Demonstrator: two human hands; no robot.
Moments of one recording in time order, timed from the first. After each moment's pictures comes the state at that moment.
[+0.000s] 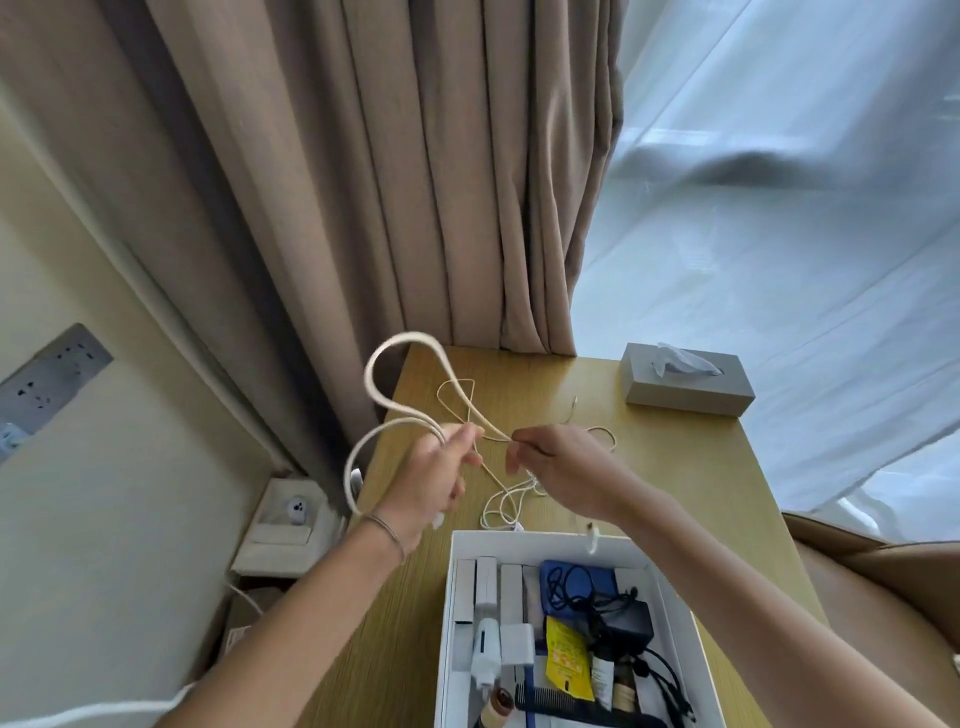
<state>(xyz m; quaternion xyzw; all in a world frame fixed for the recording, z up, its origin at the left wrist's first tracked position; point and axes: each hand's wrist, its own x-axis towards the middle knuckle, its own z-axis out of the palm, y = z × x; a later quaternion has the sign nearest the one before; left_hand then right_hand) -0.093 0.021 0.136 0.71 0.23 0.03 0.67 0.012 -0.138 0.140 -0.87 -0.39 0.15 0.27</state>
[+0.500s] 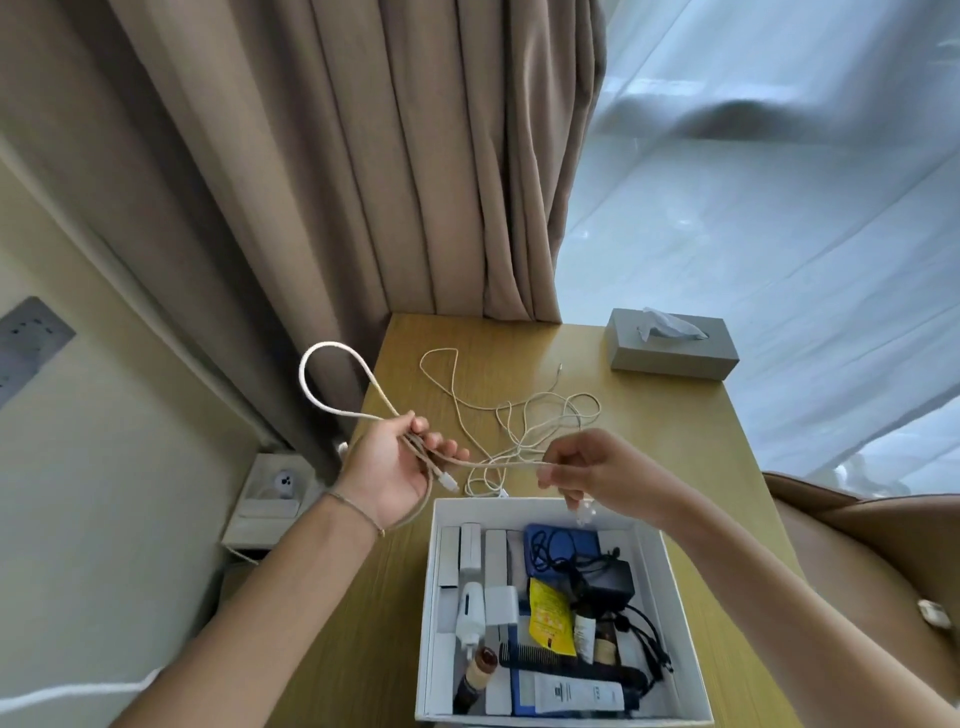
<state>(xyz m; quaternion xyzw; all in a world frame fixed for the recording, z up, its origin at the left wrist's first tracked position) -0.090 0.031 0.114 0.33 0.31 -0.01 0.89 0.007 -0.203 0.119 -0.79 -0.30 0.33 0.43</state>
